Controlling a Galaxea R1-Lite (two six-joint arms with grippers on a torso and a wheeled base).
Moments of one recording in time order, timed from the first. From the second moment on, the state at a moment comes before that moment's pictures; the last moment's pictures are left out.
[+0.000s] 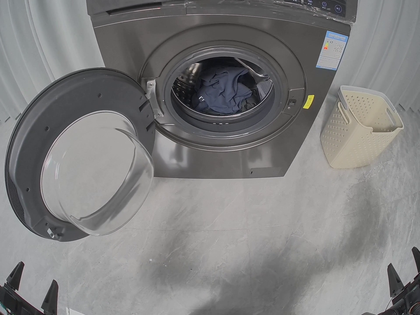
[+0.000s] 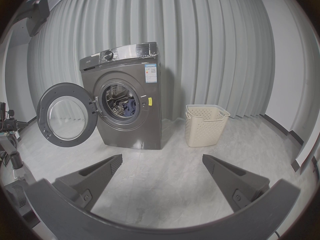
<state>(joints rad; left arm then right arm) 0.00 0.01 -0.02 0.01 -0.02 0.01 0.00 0.01 -0.02 0.00 0.02 0.00</state>
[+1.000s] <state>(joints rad) 0.00 0.01 -0.02 0.01 -0.02 0.01 0.00 0.01 -0.02 0.00 0.02 0.00</state>
